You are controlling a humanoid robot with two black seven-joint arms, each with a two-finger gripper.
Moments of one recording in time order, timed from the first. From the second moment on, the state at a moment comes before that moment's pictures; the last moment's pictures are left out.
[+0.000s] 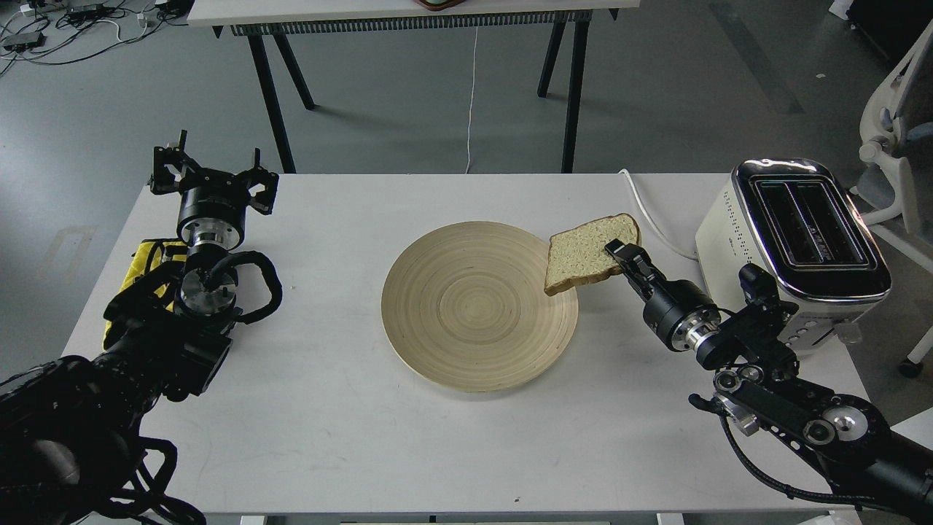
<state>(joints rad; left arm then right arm) -0.82 0.07 -0.58 -0.23 -0.67 -0.49 -0.43 0.47 -0.41 0.57 1.18 -1.01 -0.29 0.17</state>
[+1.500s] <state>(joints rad) -0.82 0.07 -0.58 -0.23 -0.67 -0.49 -0.43 0.53 -1.34 0.46 1.40 -1.05 -0.16 0.31</state>
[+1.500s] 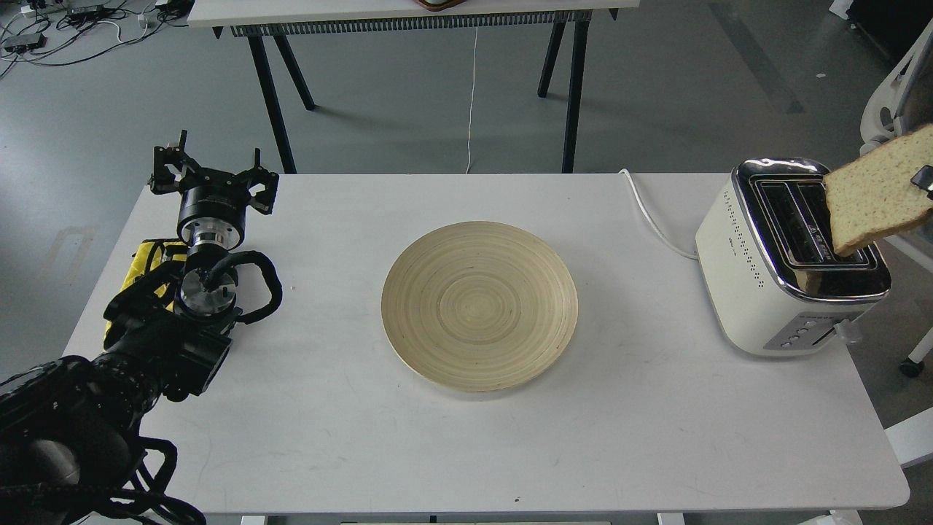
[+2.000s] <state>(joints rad) -0.82 0.07 -0.58 -0.23 -0.67 -0.49 -0.43 0.55 -1.24 0.46 1.32 -1.09 -0.15 0.31</state>
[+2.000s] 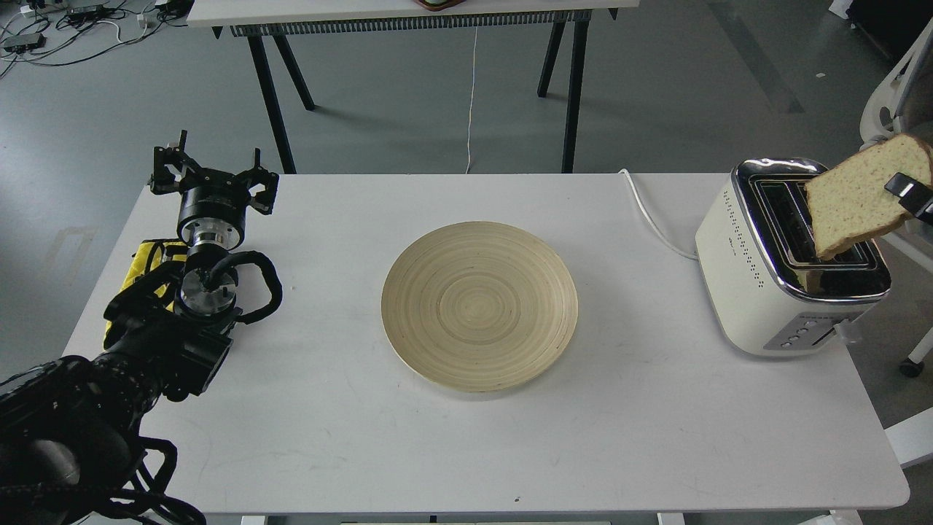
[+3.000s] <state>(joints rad) -0.82 0.07 -0.58 -0.23 -0.67 -0.49 -0.43 0.58 -1.03 0.44 1.18 -1.16 -0.10 0.30</state>
